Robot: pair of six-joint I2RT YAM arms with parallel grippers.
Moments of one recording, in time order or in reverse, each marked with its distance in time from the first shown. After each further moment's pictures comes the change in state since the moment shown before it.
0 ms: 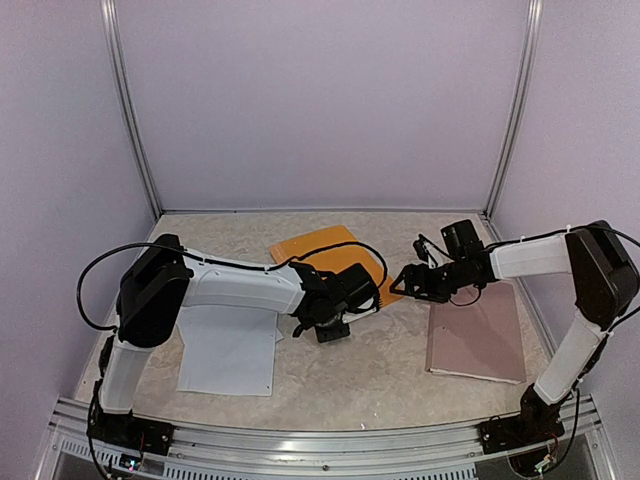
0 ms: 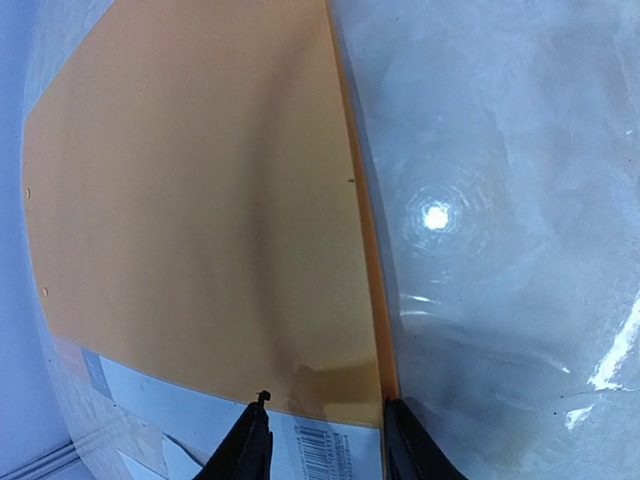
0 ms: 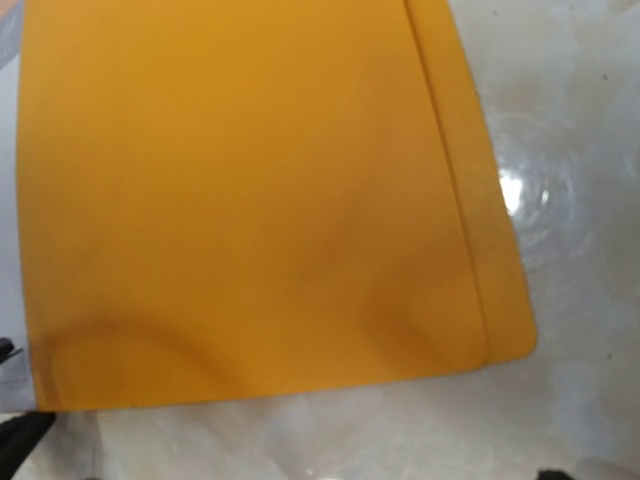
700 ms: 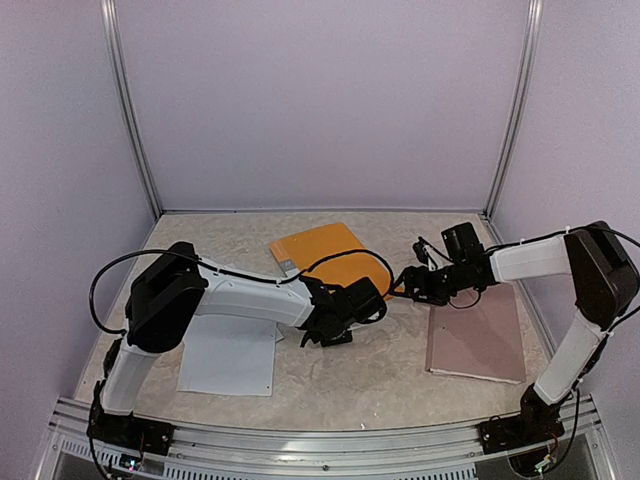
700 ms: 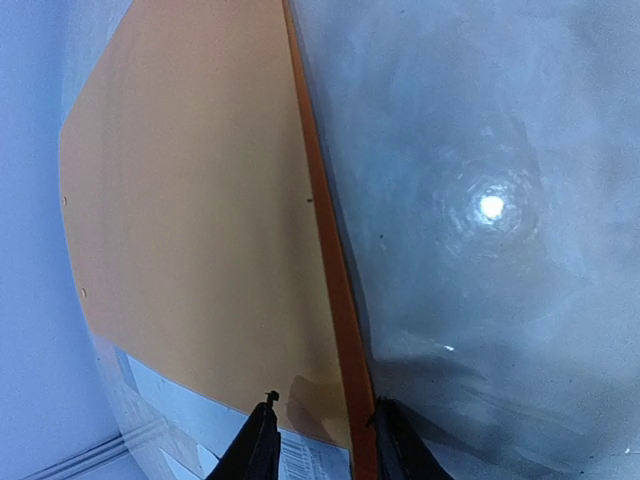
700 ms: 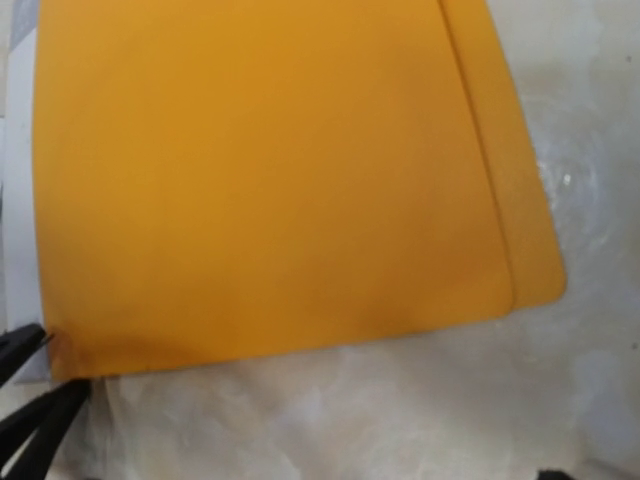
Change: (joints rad) left arm -0.033 0.051 -0.003 0.066 -0.146 0.061; right arm 0.000 0.000 -0.022 0.031 -0.027 0.013
